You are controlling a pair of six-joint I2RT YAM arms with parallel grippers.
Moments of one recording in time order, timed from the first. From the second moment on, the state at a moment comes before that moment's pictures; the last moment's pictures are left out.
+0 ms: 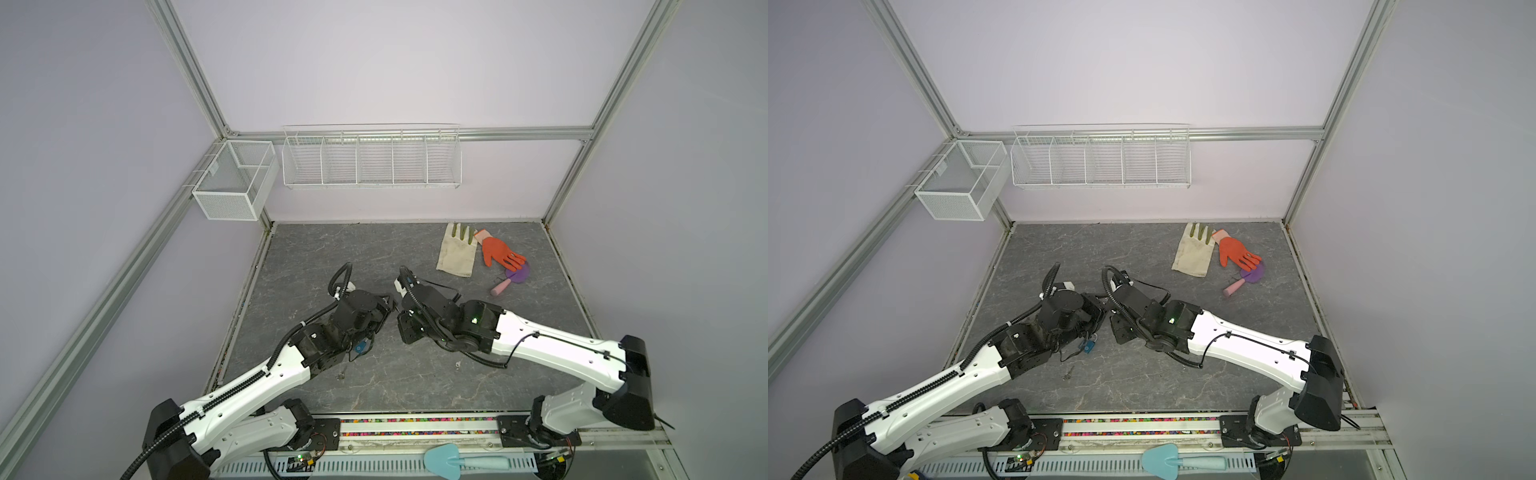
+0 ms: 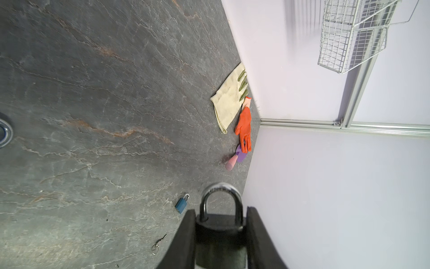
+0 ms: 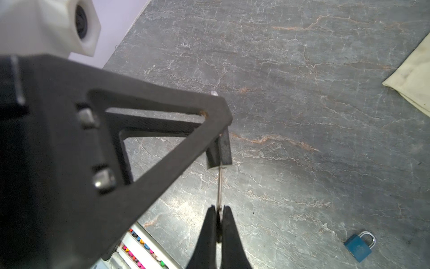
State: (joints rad) left arm -0.91 1.02 0.81 -0.30 -0.24 -1.54; right arm 1.14 1.47 1.32 -0.66 0.22 0.57
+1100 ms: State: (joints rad) left arm -0.89 0.99 0.80 -0.31 -0.22 -1.60; right arm 1.15 1.45 1.31 -0.64 0.21 0.52
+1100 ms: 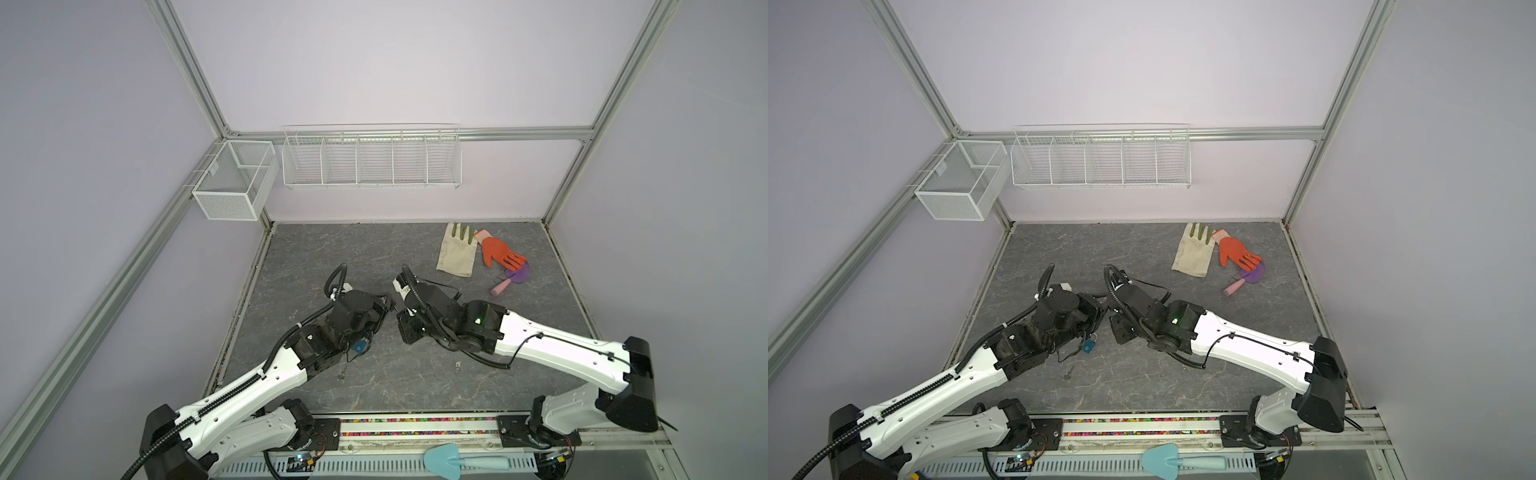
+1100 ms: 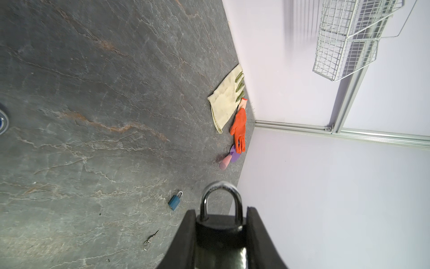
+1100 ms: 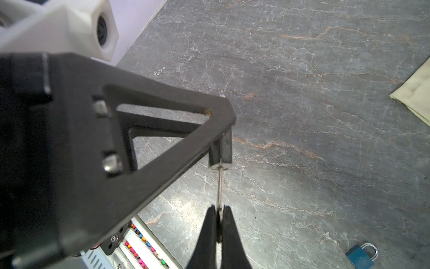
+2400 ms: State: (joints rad) left arm -0.88 1.01 0.81 -0.38 -0.24 -1.61; right arm 1.11 1.53 1.38 -0.72 0.10 0.58
